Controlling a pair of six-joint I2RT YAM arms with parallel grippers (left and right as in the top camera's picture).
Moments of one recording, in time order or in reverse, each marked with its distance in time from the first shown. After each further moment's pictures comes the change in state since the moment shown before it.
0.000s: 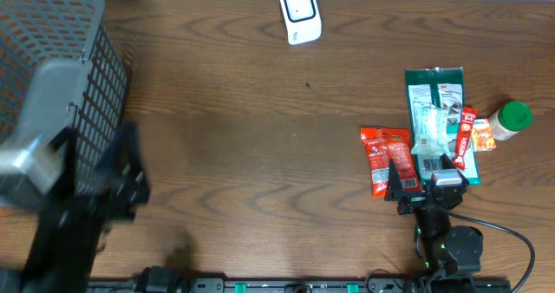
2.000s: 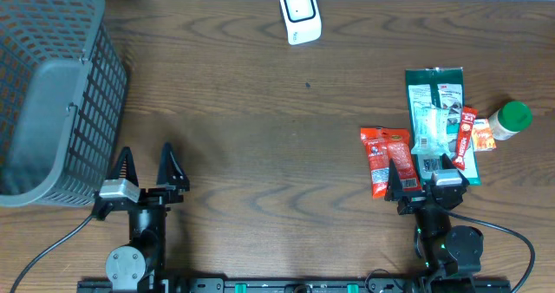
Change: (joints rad) left arm 0.104 -0.613 -1.369 1.055 -0.008 0.000; right arm 0.000 -0.001 0.000 -0.001 0.000 0.000
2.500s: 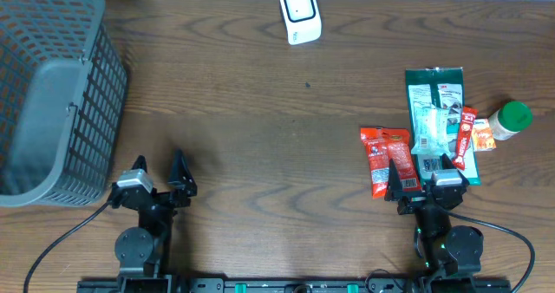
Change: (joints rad) left arm 0.000 0.000 -0.032 -0.228 0.020 0.033; right arm 0.000 0.000 0.000 0.000 0.000 0.000
